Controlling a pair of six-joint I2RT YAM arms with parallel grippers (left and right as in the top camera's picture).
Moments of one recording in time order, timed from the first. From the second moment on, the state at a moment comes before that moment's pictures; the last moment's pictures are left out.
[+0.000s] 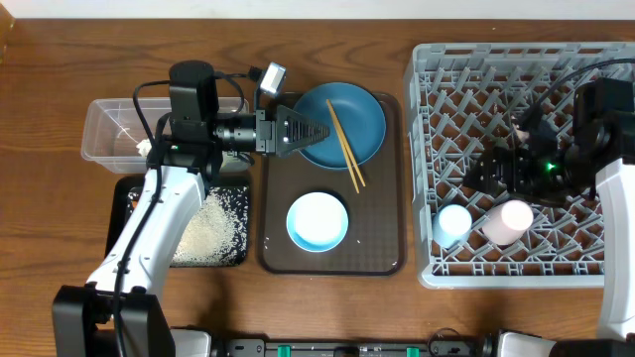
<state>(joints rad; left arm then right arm) -0.11 1.51 1.05 -0.01 1.43 -0.72 -0.17 1.46 1.47 -1.50 -0.53 -0.10</state>
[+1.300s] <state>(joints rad) -0.04 1.51 1.05 -0.24 1.38 -0.67 0.15 1.46 1.47 -1.49 -0.60 -0.15</state>
